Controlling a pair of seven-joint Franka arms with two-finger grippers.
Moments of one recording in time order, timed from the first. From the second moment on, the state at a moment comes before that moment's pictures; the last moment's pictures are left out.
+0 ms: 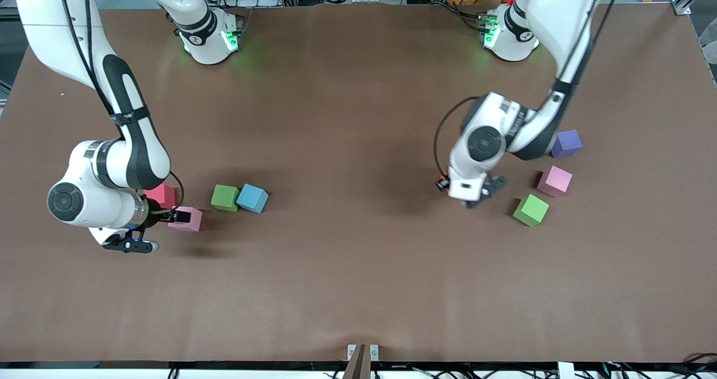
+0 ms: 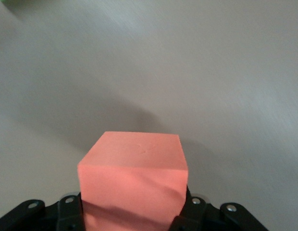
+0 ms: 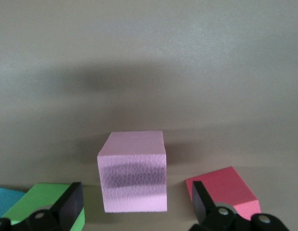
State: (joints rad) left arm -0.37 0.46 -0.17 -1.94 0.08 2.26 -1.14; right arm 0.07 0.59 -0.08 -1.71 0.09 2.15 0.05
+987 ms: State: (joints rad) left arm -0.66 0.52 -0.40 -1.91 0.08 2.29 -1.22; right arm 0.08 0.66 -0.09 -1.71 0.13 2.18 0.06
